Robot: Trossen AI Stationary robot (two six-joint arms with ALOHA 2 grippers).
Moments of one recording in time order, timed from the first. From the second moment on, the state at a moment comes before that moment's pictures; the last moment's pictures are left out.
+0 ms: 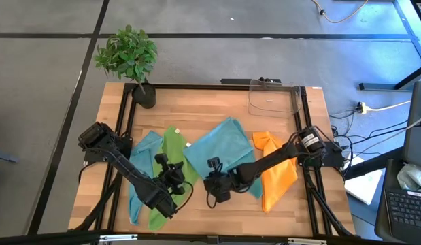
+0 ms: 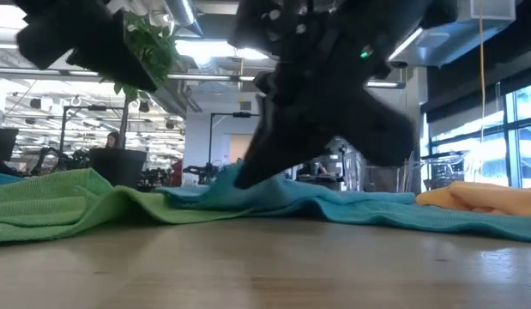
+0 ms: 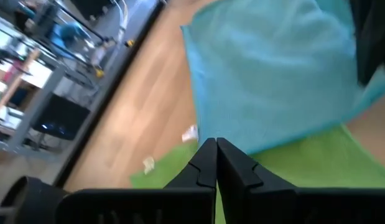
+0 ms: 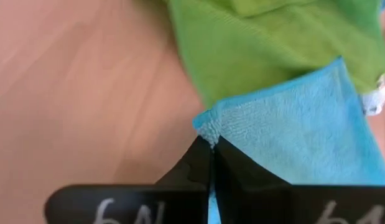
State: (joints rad) left arm -0.71 1.82 1.24 -1.15 -1.03 -1.09; right arm 0.41 2.08 1.36 -0.25 0.41 -0.11
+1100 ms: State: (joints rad) left arm -0.74 1.82 1.24 -0.44 -0.71 -0.29; right arm 0.58 1.85 1.36 -0.59 0.38 0.19
